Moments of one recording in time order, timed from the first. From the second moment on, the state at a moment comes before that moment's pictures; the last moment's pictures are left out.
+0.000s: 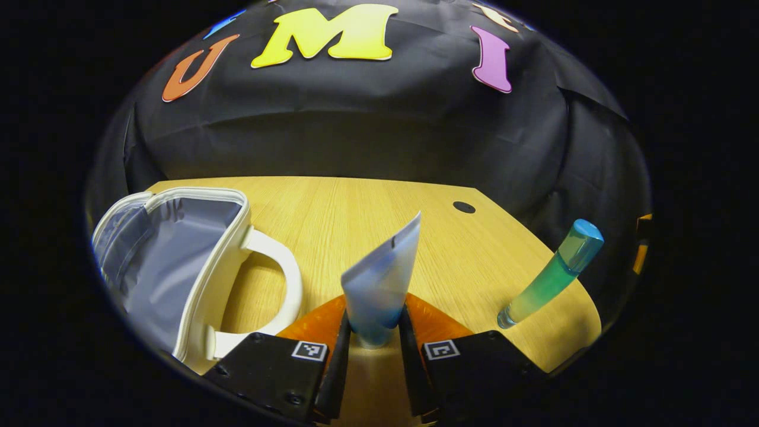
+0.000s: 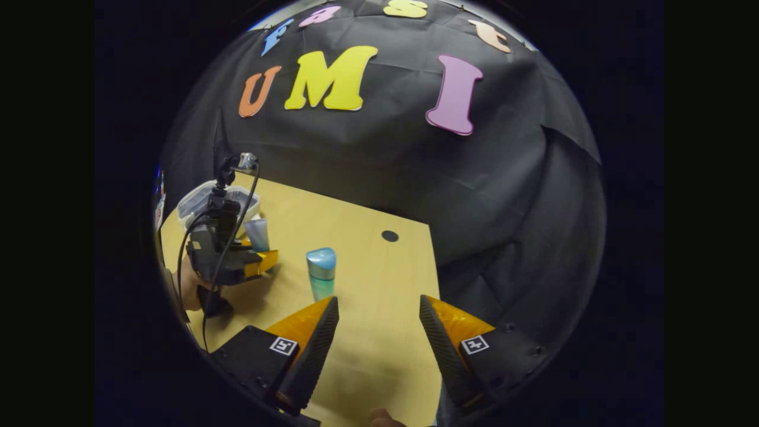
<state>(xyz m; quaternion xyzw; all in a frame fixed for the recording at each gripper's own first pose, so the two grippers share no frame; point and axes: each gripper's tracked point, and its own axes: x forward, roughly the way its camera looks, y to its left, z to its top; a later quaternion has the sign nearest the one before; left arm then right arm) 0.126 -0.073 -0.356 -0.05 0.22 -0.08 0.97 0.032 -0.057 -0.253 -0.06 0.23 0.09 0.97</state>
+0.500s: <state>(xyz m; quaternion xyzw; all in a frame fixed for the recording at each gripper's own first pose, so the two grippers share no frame) 0.064 -0.058 -0.309 -0.04 0.25 -0.06 0.97 0.077 0.013 -0.295 0.00 0.27 0.13 0.95</state>
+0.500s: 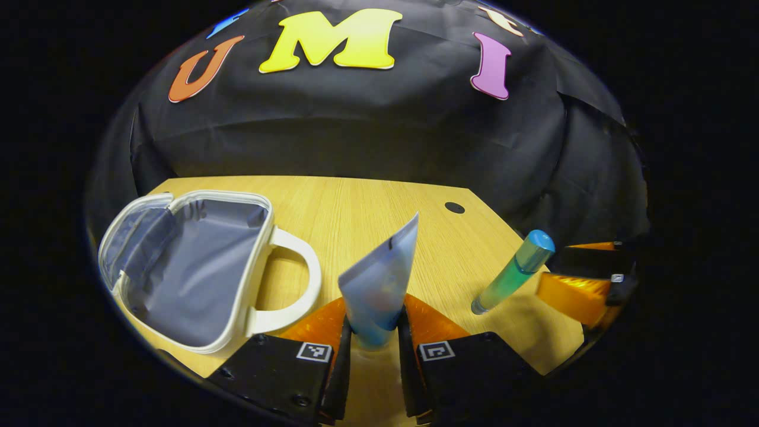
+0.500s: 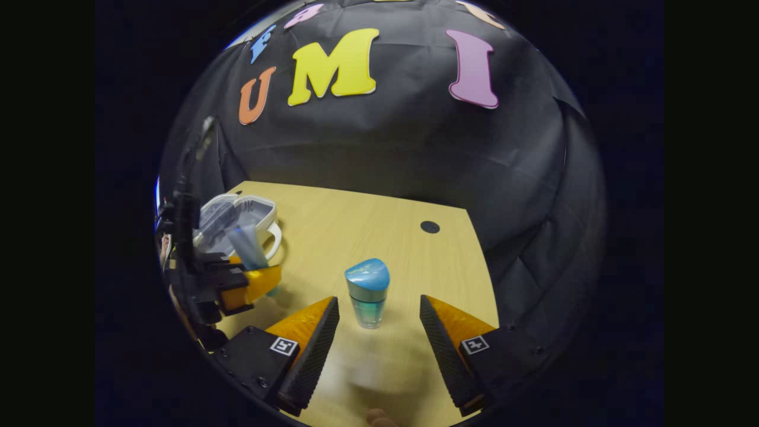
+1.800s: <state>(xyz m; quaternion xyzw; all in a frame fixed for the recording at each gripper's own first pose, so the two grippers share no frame) -0.017 0.147 -0.213 -0.01 0.26 -0.01 0.97 0.054 0.070 -0.276 0.02 0.28 0.06 0.96</state>
